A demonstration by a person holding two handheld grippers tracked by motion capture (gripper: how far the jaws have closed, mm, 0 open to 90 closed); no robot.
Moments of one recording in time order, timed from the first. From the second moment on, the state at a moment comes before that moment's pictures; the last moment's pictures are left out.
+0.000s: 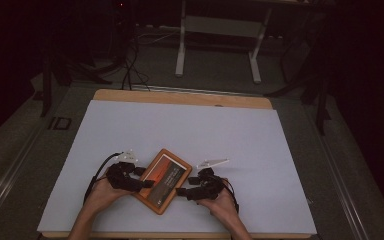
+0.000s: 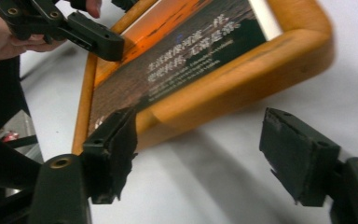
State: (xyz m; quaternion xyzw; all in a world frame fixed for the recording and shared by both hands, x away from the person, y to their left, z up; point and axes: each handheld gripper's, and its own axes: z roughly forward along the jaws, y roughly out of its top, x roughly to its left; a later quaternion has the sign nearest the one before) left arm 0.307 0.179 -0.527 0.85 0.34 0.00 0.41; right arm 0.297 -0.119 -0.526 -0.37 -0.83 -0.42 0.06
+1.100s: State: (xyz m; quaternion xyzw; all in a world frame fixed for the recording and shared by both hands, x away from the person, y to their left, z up) left arm 0.308 0.189 -0.514 0.81 0.39 -0.04 0.43; right arm 0.306 -0.125 -0.513 -0.39 -0.78 -0.48 0.11
